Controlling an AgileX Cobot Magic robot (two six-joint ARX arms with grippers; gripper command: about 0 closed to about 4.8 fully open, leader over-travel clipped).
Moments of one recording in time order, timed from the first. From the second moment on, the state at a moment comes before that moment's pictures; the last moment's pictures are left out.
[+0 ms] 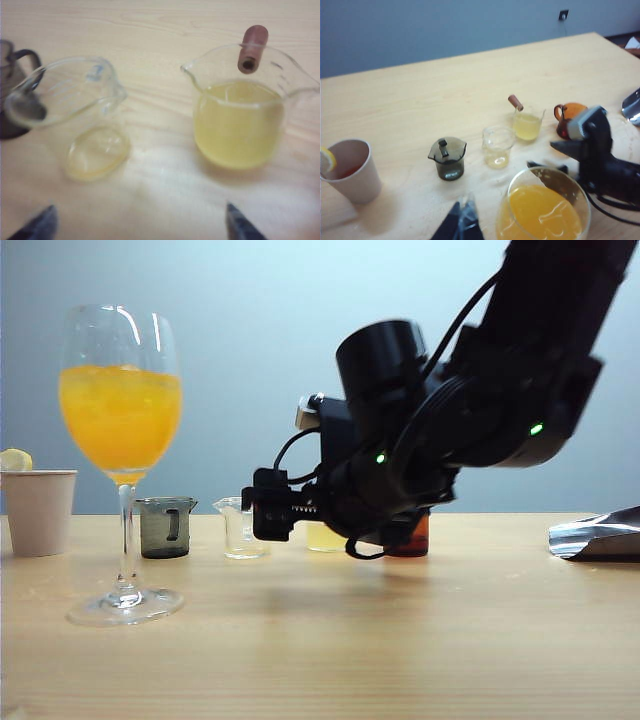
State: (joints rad) left arm -0.30 0.58 0.79 -0.48 0.09 0.05; right arm 0.73 2.03 0.91 0.82 0.27 0.21
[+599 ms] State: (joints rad) left arm -0.30 0.58 0.79 -0.55 0.20 0.14; right arm 0.66 2.22 1.16 0.77 0.35 0.20
